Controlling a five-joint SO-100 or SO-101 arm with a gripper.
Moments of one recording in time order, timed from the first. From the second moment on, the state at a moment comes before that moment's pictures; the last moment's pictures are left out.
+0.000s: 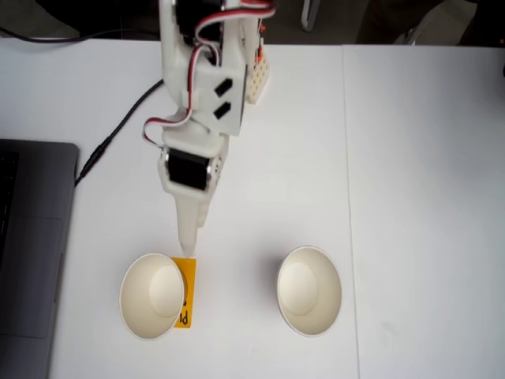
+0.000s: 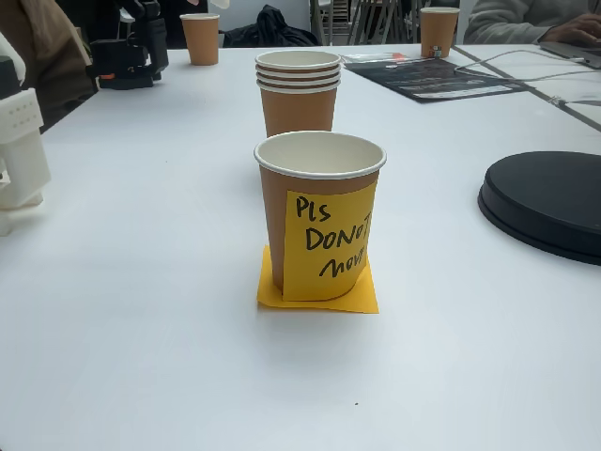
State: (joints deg) arm 10.8 120.6 93.4 77.6 5.3
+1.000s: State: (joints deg) arm 14.4 105.2 80.1 77.2 5.0
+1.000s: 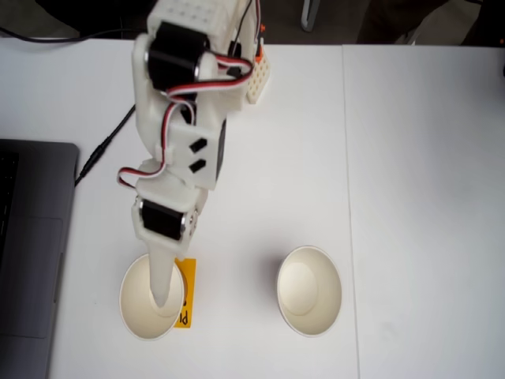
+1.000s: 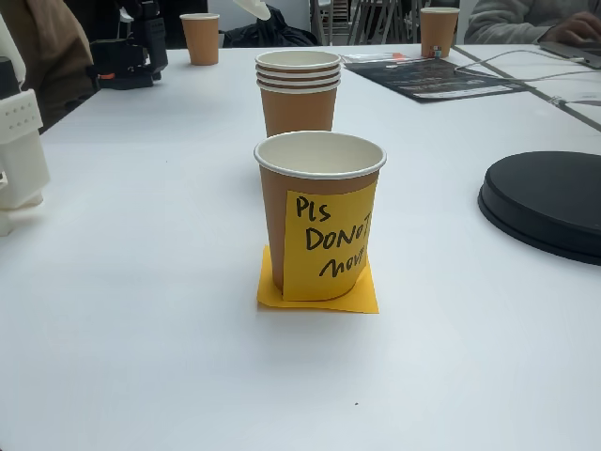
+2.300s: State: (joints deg) arm 20.4 105.1 90.1 73.7 0.8
